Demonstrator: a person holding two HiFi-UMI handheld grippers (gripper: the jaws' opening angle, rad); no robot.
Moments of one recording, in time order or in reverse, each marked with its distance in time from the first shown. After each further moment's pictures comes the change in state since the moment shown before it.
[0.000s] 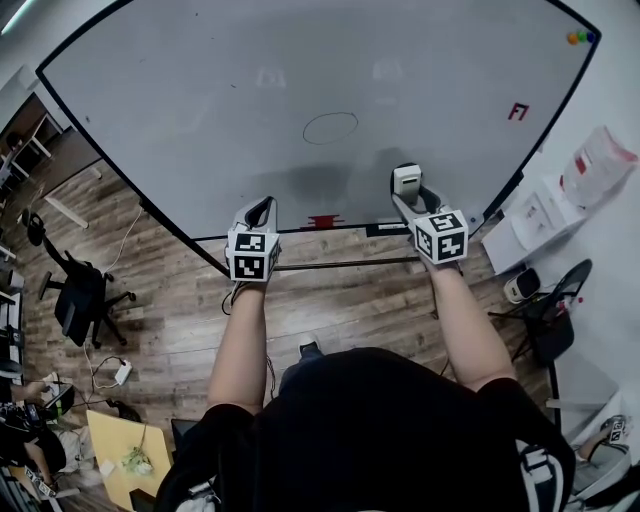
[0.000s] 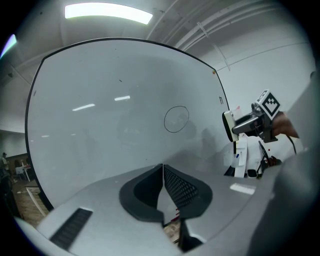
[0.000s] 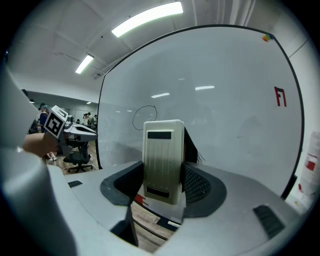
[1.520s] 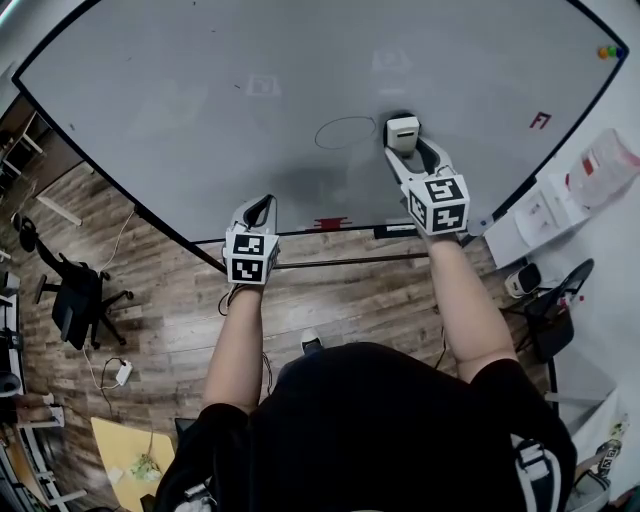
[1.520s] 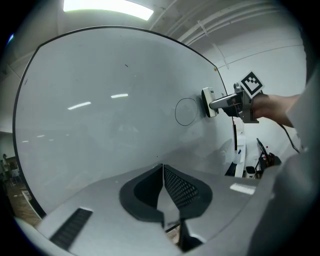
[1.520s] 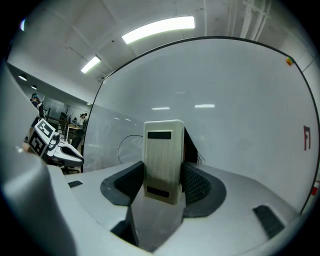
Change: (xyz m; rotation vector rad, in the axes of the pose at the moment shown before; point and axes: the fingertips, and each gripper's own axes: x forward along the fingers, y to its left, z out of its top) left arm 0.034 0.040 -0.012 0.019 0.012 -0.043; right arm 0.074 0.005 0.116 -0.107 -0.174 -0.062
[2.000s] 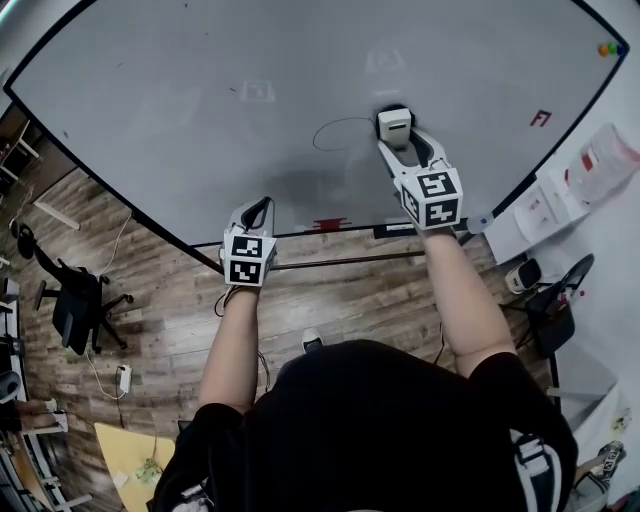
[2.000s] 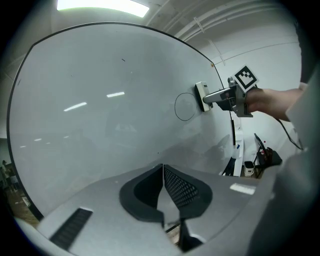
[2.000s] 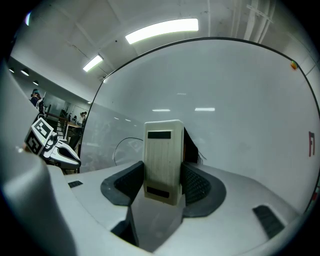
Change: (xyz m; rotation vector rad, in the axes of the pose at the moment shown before) left arm 0.009 0.005 -0.008 0.041 0.024 -0.024; right arm 0.018 0.002 0.010 -0.035 -0.025 -0.012
